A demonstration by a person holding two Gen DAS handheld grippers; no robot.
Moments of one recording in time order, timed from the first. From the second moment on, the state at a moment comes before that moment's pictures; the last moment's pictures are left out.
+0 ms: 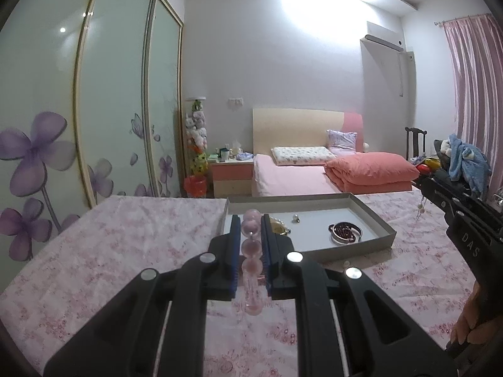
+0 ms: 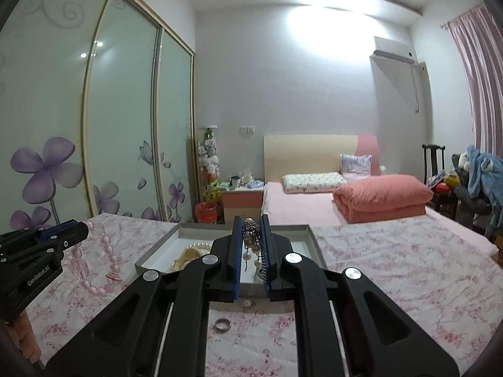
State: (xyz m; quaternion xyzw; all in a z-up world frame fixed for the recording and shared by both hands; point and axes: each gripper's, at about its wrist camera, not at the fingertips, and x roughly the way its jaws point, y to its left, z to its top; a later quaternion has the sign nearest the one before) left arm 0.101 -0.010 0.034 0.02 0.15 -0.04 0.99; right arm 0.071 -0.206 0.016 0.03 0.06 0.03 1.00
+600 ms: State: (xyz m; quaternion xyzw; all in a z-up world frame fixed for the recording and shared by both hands) left arm 0.110 -0.021 0.031 0.04 0.15 -0.01 0.99; right arm 0.071 -0.199 0.016 -0.01 0.03 0.00 1.00
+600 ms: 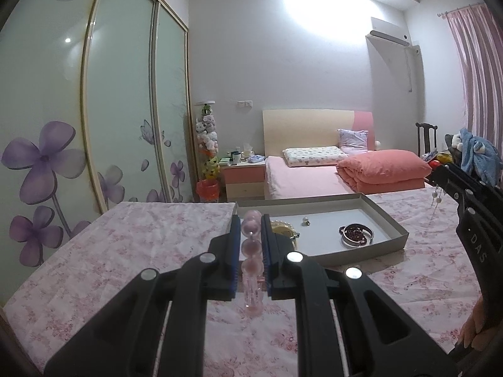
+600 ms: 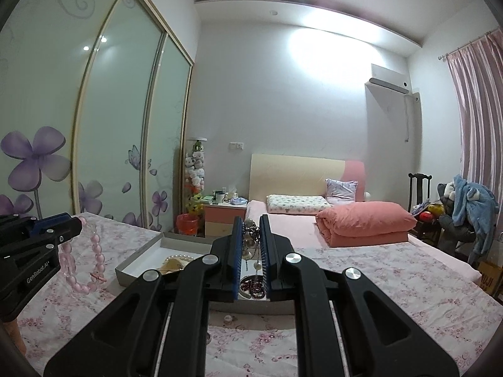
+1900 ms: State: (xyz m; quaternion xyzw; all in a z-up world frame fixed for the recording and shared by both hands) left arm 0.303 -0.062 0.015 0.01 0.22 -0.06 0.97; right arm 0.261 -0.224 -0.025 0.08 0.21 0.06 0.97
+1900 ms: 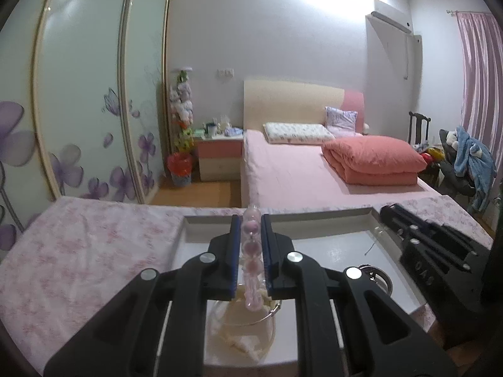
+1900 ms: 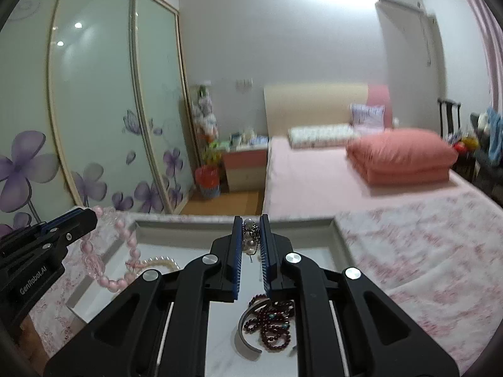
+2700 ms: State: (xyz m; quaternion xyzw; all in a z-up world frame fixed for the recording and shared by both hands) left arm 0.267 -0.035 0.030 -0.02 0.23 -0.08 0.97; right arm 0.224 -0.257 0.000 0.11 0.21 0.05 0.97
